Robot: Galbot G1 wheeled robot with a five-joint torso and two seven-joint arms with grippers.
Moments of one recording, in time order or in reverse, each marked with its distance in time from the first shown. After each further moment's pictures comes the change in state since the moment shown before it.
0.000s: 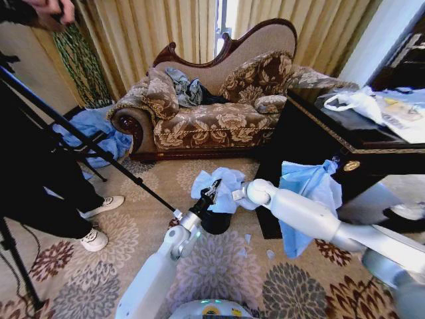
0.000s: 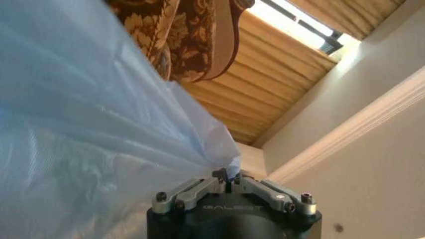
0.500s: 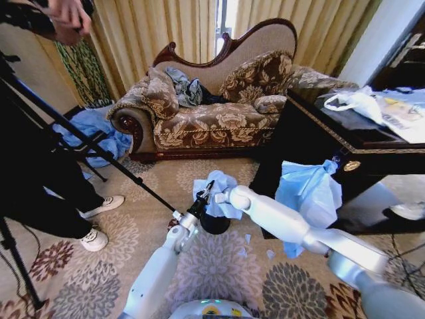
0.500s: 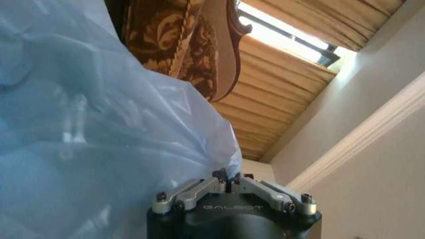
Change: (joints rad) left arm 0.019 0.033 -0.055 0.161 0.094 0.039 0.154; right arm -0.066 0.322 0.067 -0.298 -0.061 0.000 0.058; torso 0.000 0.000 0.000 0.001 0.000
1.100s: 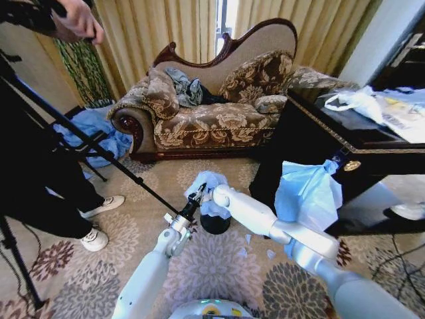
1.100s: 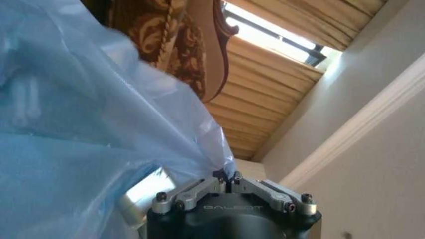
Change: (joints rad) left arm 0.028 0.041 -0.022 -0.086 -0.037 0.001 -0.005; right arm 0.115 0.078 -0.109 -0.159 -0.020 0.035 -0.039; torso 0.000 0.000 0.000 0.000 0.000
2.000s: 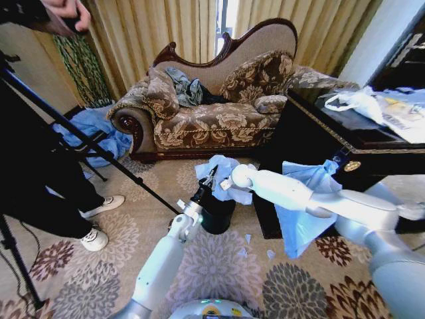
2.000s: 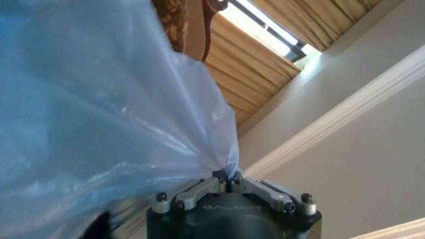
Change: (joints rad) left arm -0.126 -0.176 0.070 0.057 -0.037 0.017 -0.012; right arm 0.318 -0.244 -0.305 0.221 -0.009 0.061 -0.096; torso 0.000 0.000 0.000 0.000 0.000
